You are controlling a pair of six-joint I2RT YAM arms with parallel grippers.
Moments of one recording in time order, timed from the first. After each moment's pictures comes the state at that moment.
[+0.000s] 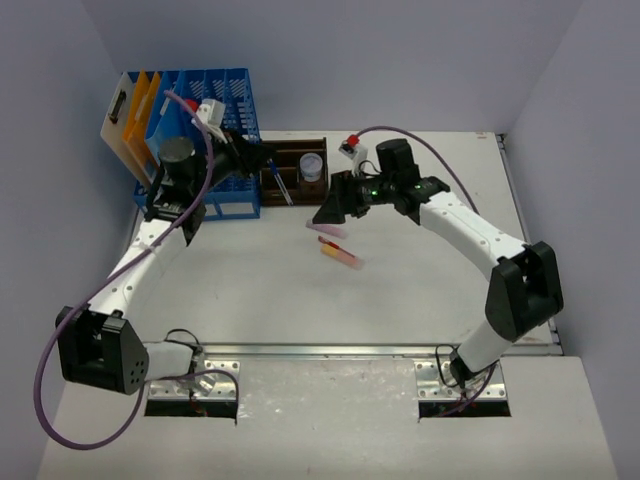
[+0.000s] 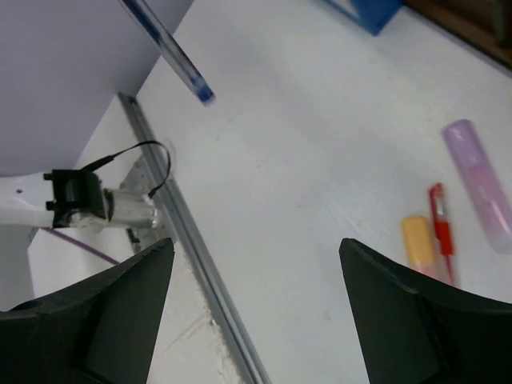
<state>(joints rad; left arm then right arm) -0.15 1.26 1.04 0.21 0.54 -0.48 0.48 1.64 1.28 -0.25 -0.74 0.28</state>
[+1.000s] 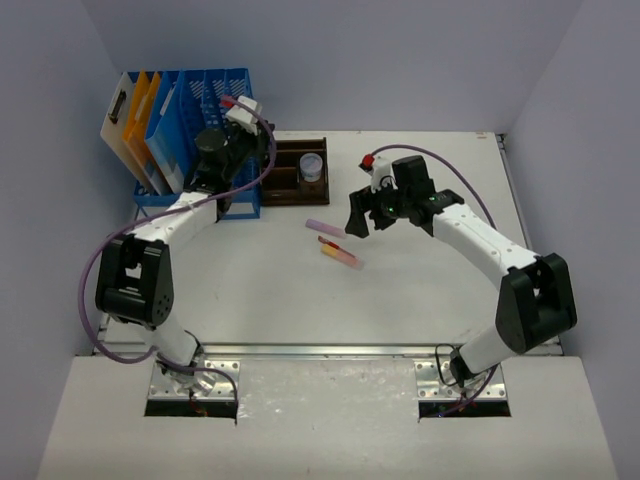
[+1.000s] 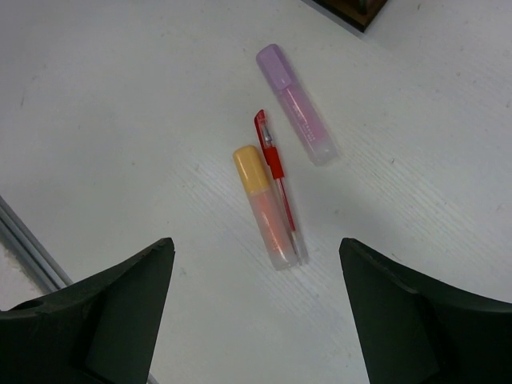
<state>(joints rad) -0.20 1.62 1.16 0.56 0.24 0.04 0.39 1.52 1.10 -0.34 -0.41 0.00</state>
